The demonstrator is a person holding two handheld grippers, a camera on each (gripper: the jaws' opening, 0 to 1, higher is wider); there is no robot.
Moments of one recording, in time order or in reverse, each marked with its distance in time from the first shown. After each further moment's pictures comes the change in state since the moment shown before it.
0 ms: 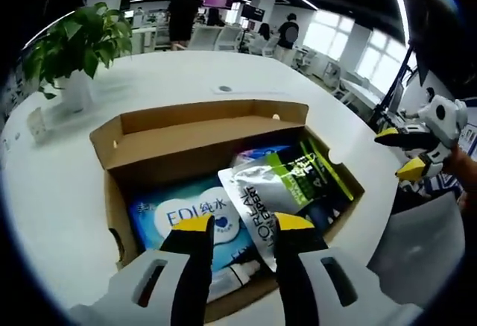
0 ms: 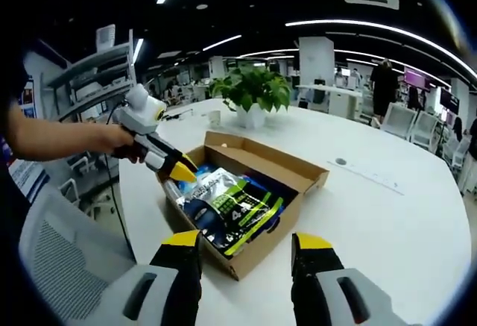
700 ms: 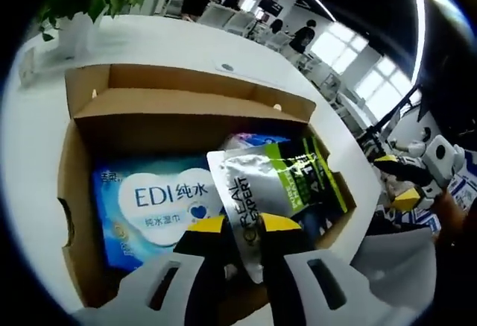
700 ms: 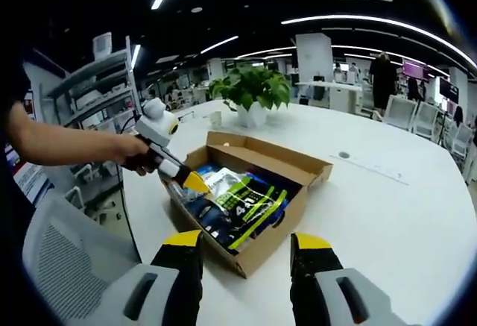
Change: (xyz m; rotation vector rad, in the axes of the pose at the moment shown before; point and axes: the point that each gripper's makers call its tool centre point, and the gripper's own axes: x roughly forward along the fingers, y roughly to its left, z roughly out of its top) left arm 0.023 -0.008 -0.018 -0.242 0.057 -0.117; right arm 0.003 0.005 -0.010 0.054 0.001 0.029
